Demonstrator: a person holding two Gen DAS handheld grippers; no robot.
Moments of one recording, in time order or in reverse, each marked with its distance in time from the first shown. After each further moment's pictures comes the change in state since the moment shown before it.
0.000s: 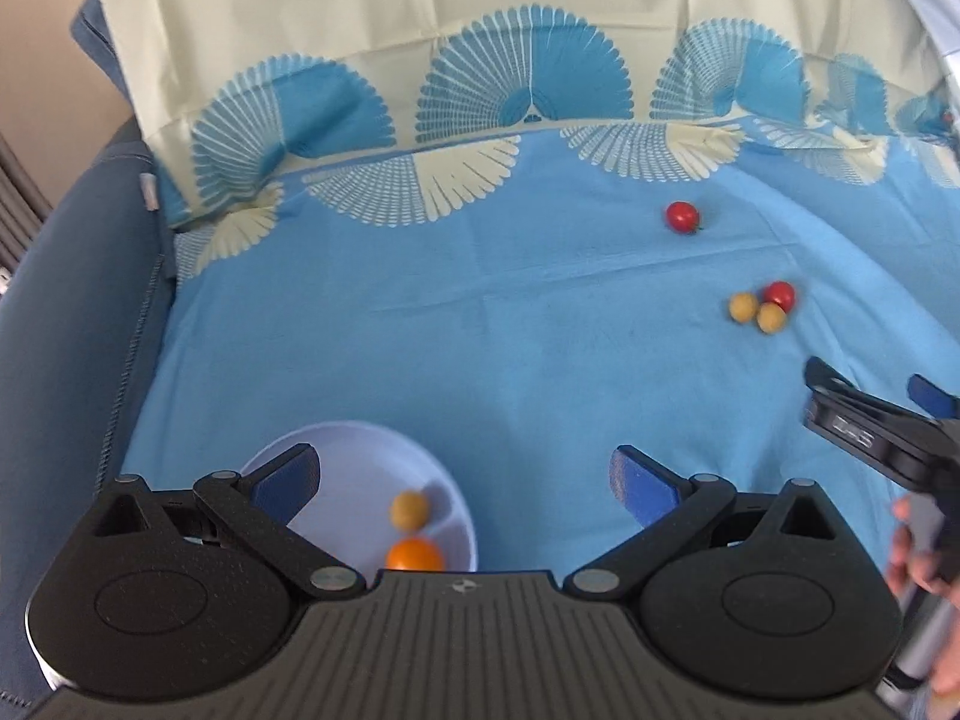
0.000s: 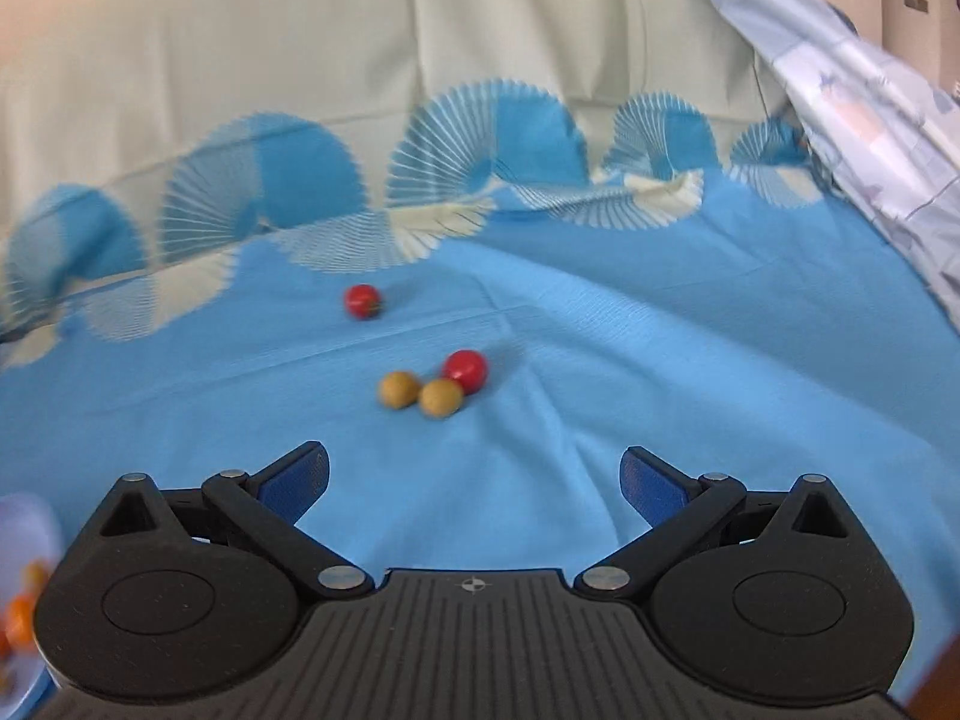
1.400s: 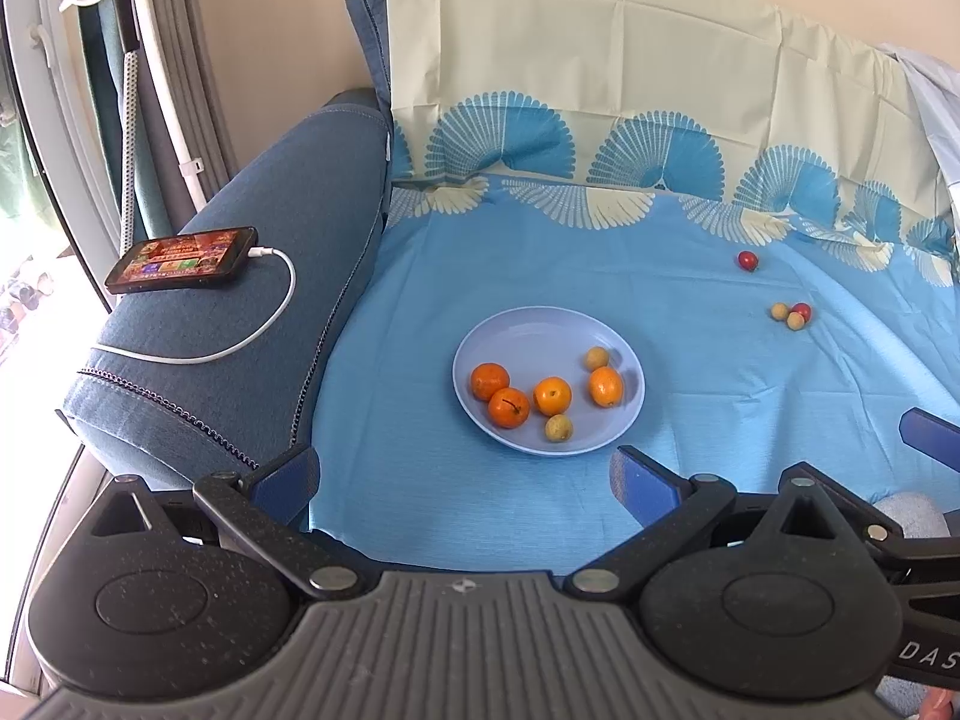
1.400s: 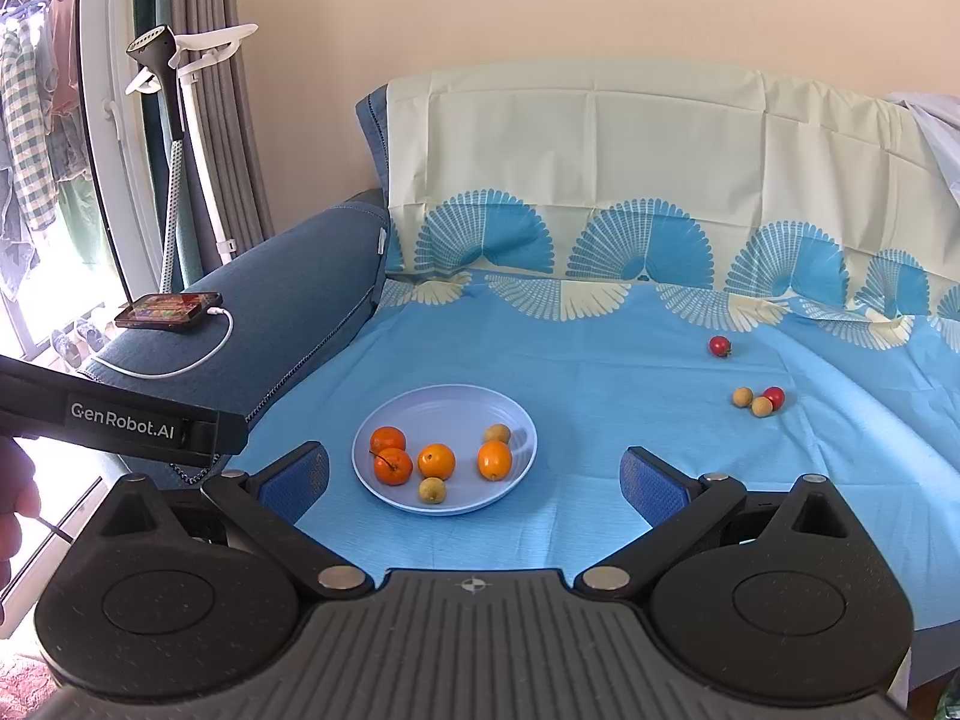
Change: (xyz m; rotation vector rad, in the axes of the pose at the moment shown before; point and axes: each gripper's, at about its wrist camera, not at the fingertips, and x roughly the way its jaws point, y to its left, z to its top) left arm -0.199 0.161 -0.217 -0.237 -0.170 0.044; right arm -0.328 0.127 -0.083 -0.316 -0.093 0.484
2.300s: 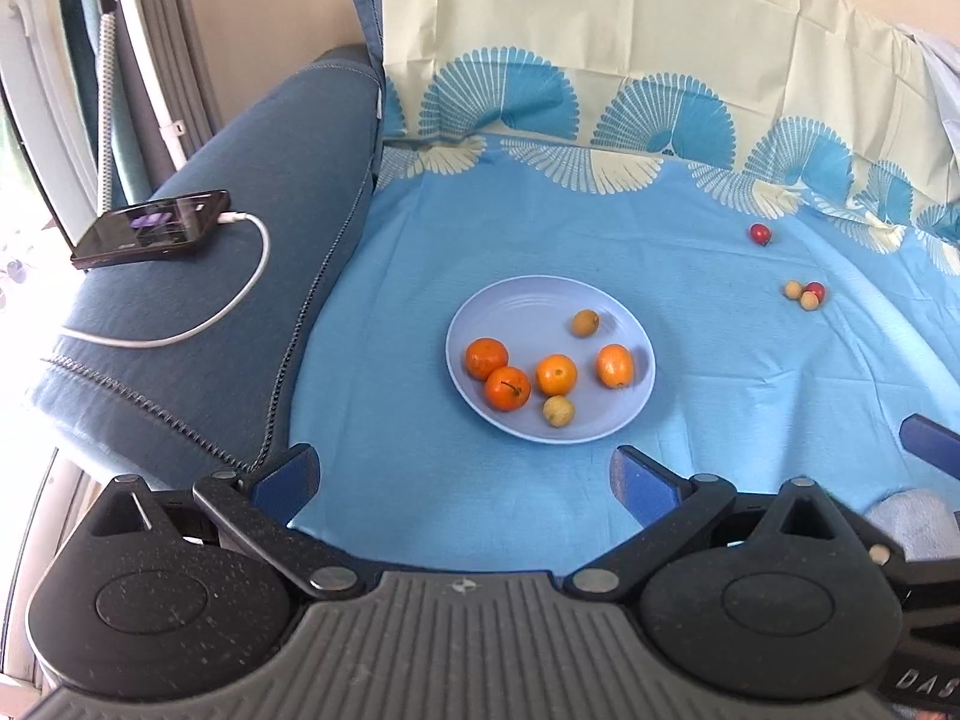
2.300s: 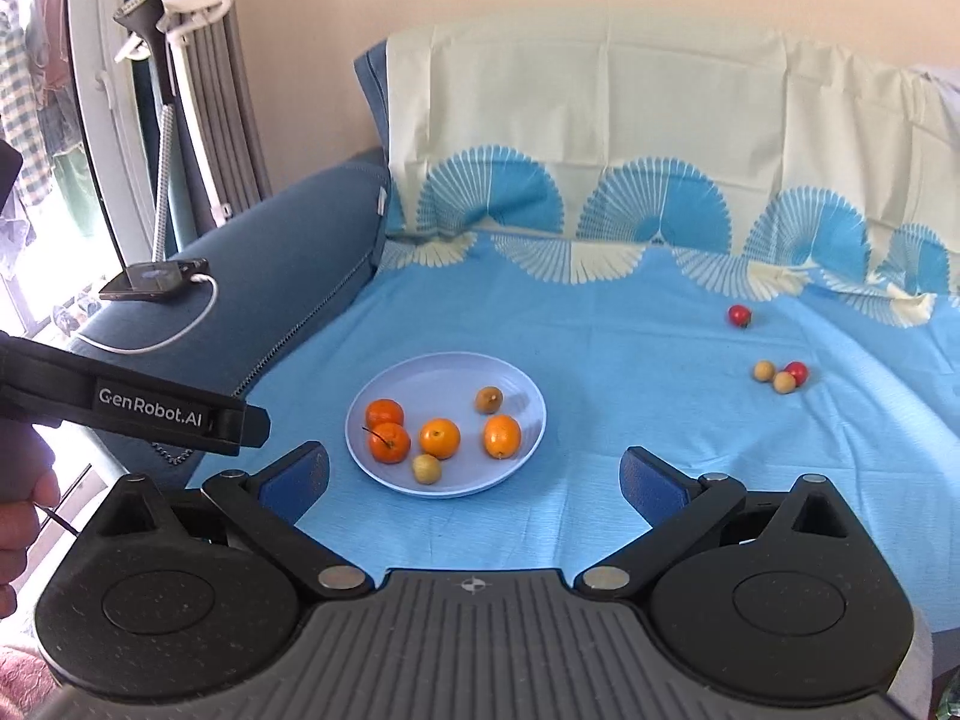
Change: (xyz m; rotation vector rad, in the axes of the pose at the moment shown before) left arm 0.038 0.000 0.008 -0.012 0.078 -0.011; right arm 0.039 -0.003 0.000 -0.002 0.070 0.013
